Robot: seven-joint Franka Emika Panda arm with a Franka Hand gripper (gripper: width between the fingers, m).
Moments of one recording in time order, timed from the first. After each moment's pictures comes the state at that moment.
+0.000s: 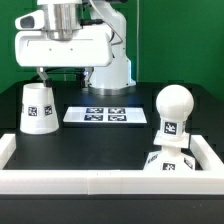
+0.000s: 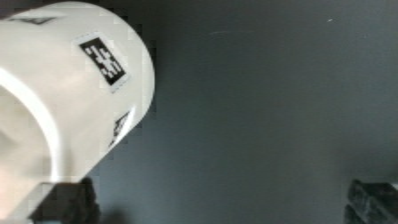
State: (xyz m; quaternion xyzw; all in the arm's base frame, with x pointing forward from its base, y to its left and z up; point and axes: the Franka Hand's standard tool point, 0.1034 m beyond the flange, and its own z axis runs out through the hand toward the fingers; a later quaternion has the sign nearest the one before) arm 0.406 -0.113 0.100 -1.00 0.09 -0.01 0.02
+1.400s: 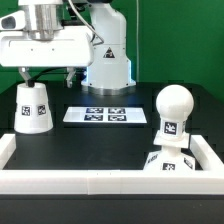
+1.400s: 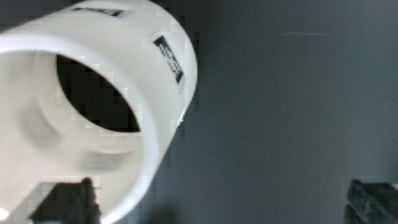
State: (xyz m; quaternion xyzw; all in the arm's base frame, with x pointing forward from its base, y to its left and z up) arm 0.399 -0.148 0.098 -1.00 0.09 -0.01 0.02
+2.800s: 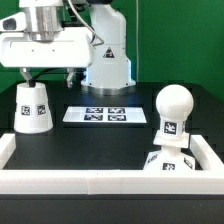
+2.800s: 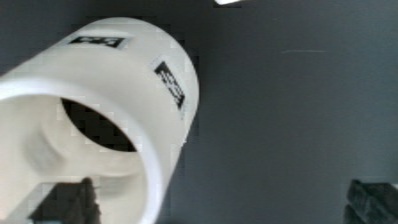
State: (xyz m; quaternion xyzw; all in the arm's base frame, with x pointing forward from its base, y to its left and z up) arm 0.386 -0.151 0.092 -1.00 0.10 0.00 0.02
